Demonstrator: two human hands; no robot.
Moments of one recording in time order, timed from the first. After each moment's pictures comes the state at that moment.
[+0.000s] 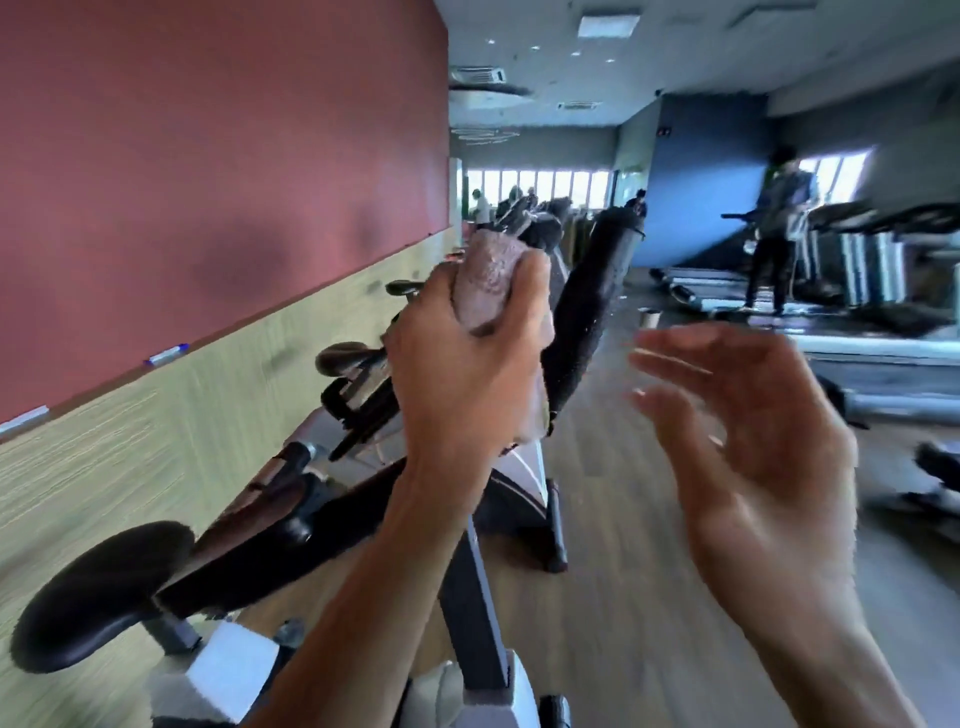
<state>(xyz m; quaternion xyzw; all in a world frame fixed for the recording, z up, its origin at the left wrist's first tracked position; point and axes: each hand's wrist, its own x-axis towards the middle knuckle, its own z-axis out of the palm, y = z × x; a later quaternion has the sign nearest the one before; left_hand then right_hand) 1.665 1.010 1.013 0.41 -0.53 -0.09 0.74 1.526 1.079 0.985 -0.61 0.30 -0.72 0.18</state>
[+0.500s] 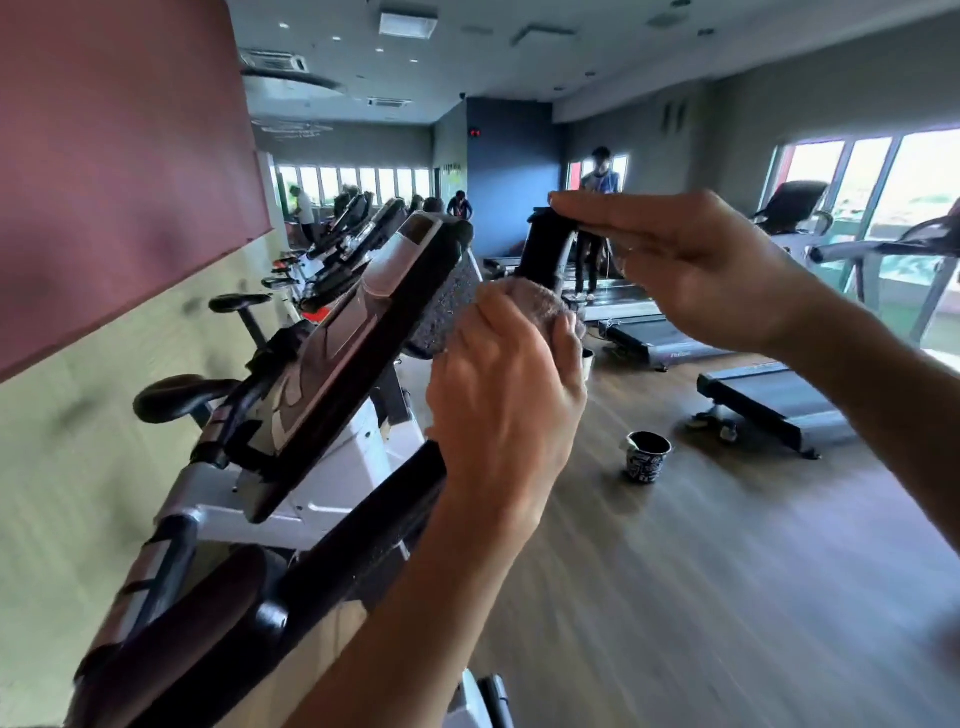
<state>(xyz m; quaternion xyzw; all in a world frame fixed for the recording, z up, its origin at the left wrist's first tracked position) 1.634 0.991 0.990 0.47 -0.69 0.17 0.52 1.499 1.046 1.086 -0.74 0.54 -0.40 -0.06</state>
